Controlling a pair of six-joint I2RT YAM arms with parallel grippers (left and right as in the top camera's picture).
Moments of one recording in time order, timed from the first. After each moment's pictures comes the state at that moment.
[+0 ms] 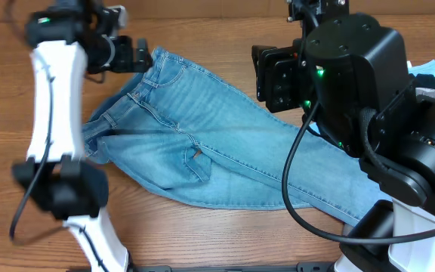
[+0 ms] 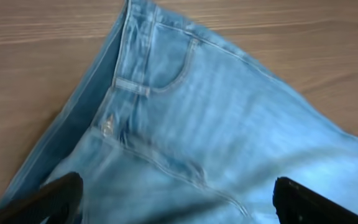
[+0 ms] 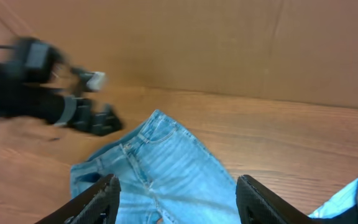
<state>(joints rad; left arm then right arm) 0.05 2.08 2.15 -1.27 0.31 0.05 0.76 1.82 2.90 -1.64 0.33 0.40</state>
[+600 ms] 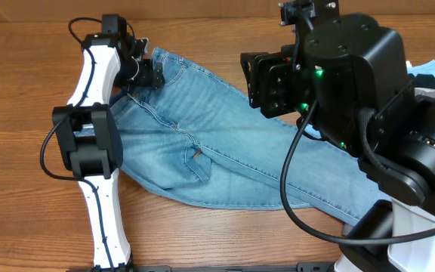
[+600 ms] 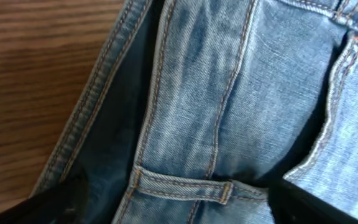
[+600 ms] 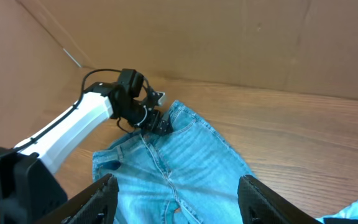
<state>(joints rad) 0.04 2.49 2.15 -0.99 0.24 0.10 0.76 1.82 2.90 -1.64 0.24 0.41</state>
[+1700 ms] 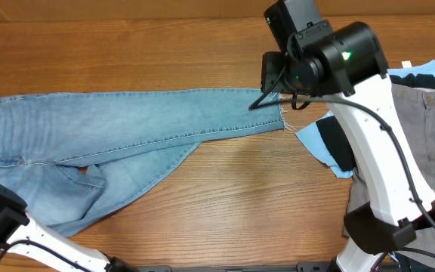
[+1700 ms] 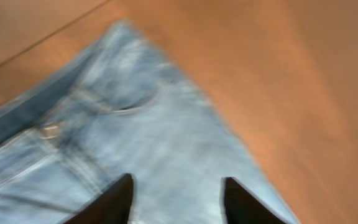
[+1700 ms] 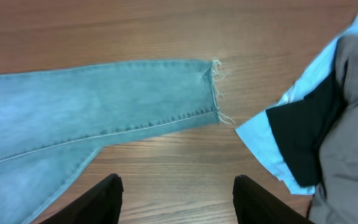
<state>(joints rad) 0.90 2.21 2.43 -1.28 0.37 -0.15 0.47 1.87 2.28 -1.58 0.17 0.51</state>
